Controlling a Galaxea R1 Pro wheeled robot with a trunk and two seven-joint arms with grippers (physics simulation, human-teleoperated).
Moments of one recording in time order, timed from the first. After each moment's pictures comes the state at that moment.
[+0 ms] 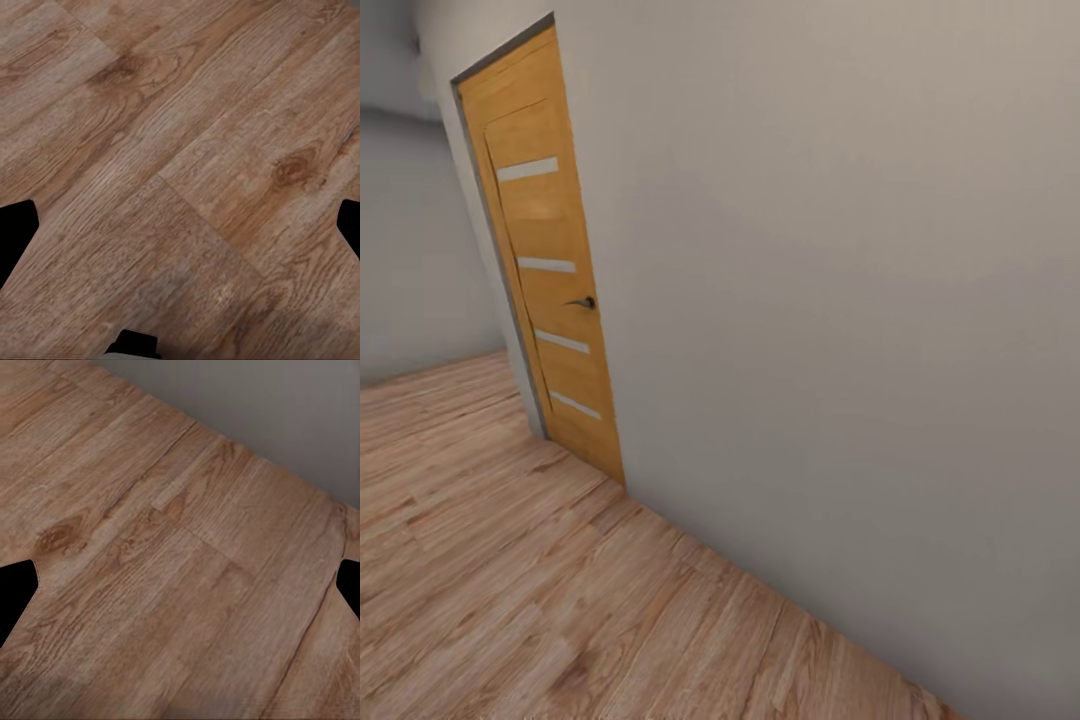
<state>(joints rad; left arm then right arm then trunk) -0.09 -0.11 -0.01 0.07 0.09 -0.85 0.19 0.03 -0.02 0.02 -0.20 0.05 -0.79 -0.01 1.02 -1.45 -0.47</state>
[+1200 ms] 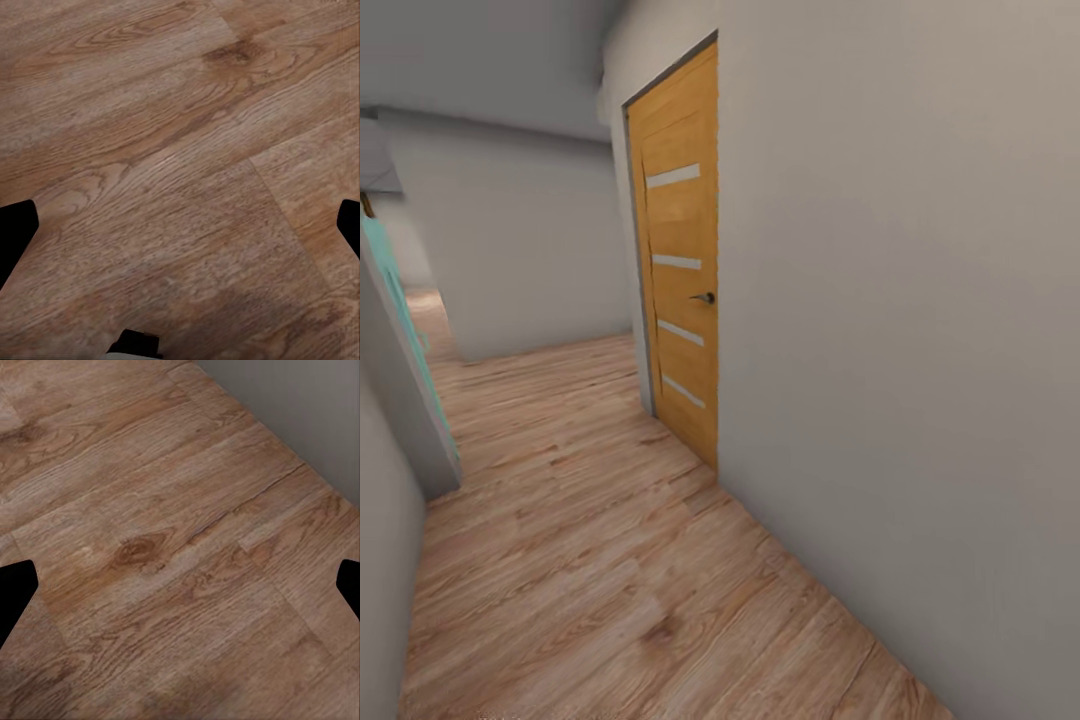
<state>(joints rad) -0.09 -0.11 0.00 0.07 0.09 -0.85 0.19 0.03 -0.02 0.02 -0.20 0.05 -0.79 -0.01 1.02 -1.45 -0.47</state>
